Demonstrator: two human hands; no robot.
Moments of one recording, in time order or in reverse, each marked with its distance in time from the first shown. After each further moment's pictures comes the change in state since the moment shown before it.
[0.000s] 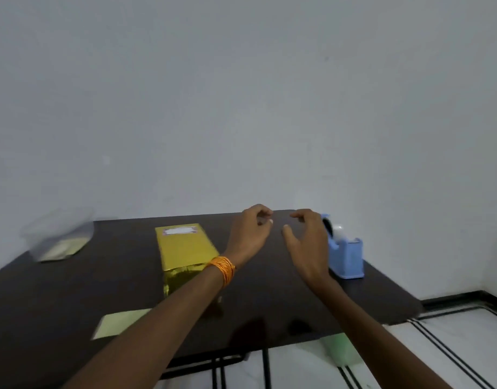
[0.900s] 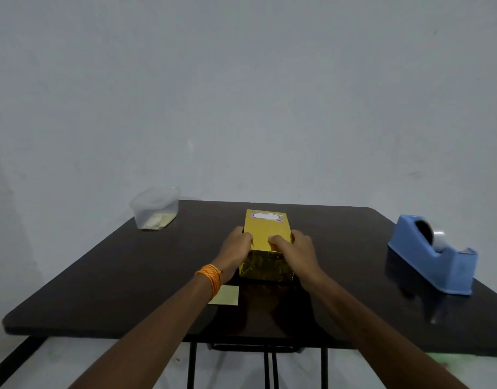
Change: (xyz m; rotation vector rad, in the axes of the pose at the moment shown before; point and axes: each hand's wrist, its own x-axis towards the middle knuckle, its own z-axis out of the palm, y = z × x) left_hand -0.070 -0.108 -0.136 -0.199 0.034 -0.647; right_hand -0.054 -0.061 0.150 0.230 -0.591 0.441
